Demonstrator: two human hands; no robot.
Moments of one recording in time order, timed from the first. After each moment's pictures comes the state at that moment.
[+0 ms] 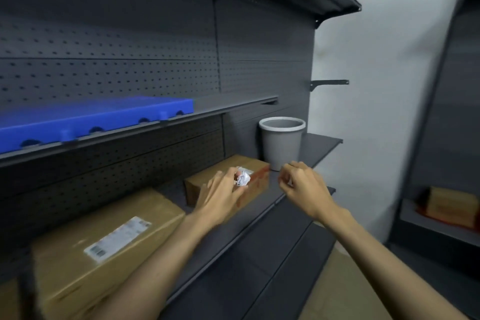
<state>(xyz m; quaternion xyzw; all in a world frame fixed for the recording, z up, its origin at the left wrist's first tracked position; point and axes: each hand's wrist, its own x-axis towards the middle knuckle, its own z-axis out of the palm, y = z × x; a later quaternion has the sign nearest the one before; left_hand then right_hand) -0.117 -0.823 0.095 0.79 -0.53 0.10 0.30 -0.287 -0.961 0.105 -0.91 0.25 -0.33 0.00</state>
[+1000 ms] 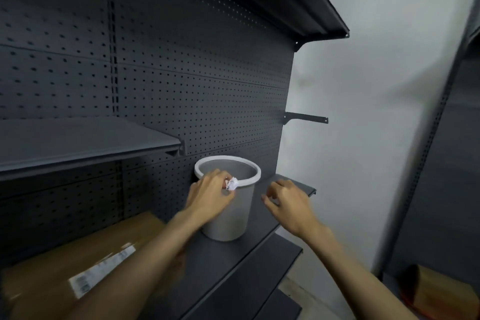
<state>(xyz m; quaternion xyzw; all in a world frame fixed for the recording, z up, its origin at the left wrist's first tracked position) -0.058 -1.268 0.126 0.78 -0.51 0.14 0.34 -0.229 -1.390 0.126 -0.92 0.25 -0.30 -0.05</state>
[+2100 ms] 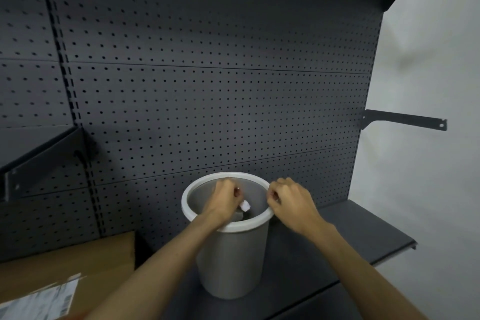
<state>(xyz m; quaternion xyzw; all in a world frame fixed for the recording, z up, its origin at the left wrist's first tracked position) 0.032 -1.518 0.097 0.89 -0.29 0.09 0.34 -0.086 -1.665 0.115 -0.95 0.03 -0.29 0.06</state>
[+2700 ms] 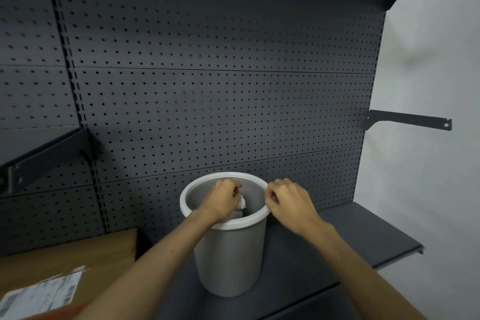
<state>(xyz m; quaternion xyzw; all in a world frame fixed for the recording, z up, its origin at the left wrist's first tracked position) 0.024 -1.518 0.102 0.90 -0.32 0.08 0.28 -0.093 -1.671 0.112 -0.95 0.01 -0.30 0.07</state>
